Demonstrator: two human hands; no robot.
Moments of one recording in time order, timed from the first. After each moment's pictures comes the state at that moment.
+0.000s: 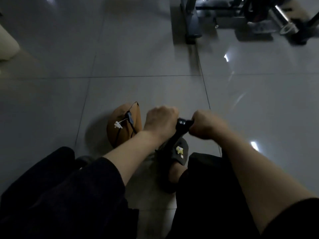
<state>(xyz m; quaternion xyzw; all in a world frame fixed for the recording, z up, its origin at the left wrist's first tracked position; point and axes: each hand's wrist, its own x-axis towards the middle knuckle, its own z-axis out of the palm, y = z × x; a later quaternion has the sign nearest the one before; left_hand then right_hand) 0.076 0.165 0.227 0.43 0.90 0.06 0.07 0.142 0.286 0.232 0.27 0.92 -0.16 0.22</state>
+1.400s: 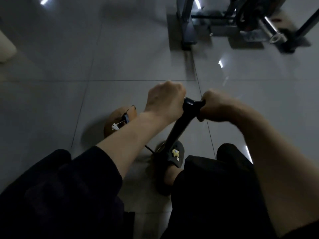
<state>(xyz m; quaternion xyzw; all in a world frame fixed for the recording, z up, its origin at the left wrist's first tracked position) 0.063 0.186 0.279 0.44 0.89 0.14 -0.01 0.134 0.312 0.291 0.28 0.91 -0.21 0.20</state>
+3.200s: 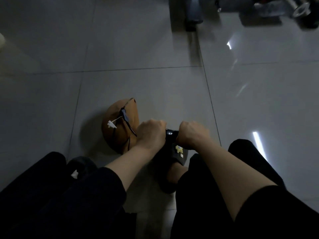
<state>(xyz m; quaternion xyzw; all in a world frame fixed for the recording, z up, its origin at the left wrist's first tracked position) 0.064 0.162 0.151 0.39 0.91 0.07 0.11 0.123 0.280 0.170 0.26 0.90 -0.19 0.30</state>
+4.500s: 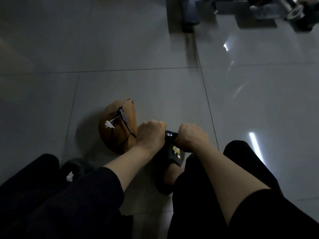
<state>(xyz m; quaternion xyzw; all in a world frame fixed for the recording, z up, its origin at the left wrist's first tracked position) 0.064 0.170 0.142 0.41 0.90 0.07 0.12 0.131 0.283 0.154 0.30 0.89 -0.20 0.27</state>
